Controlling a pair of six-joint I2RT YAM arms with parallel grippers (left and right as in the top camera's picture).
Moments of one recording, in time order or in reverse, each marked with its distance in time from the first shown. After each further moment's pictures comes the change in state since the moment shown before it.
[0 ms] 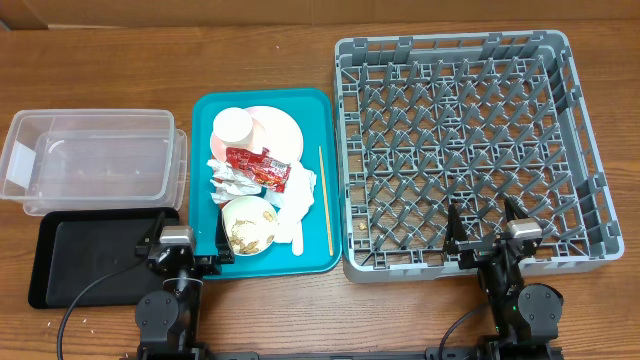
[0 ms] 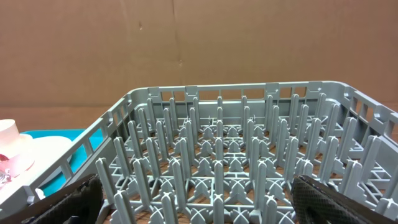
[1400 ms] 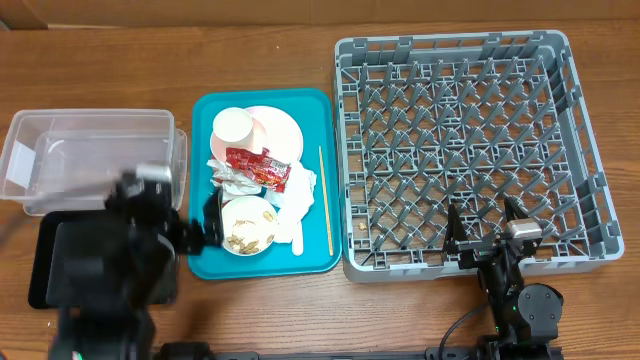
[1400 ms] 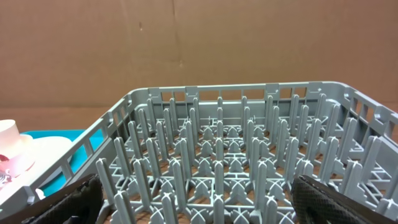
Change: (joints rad) left arm 0.000 0.713 0.995 -0.697 0.173 0.035; right arm 0.000 -0.002 0.000 -0.001 0.000 0.000
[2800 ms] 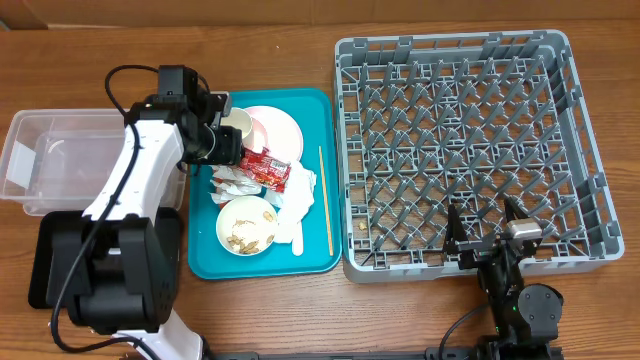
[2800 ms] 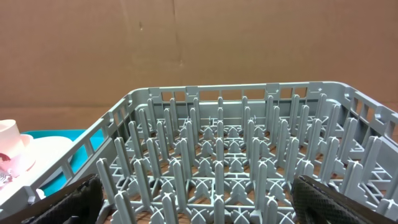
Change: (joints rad) left arm -0.005 1.111 0.364 -0.042 0.068 0.050; right arm 0.000 0.000 0.000 0.001 0.000 0.000
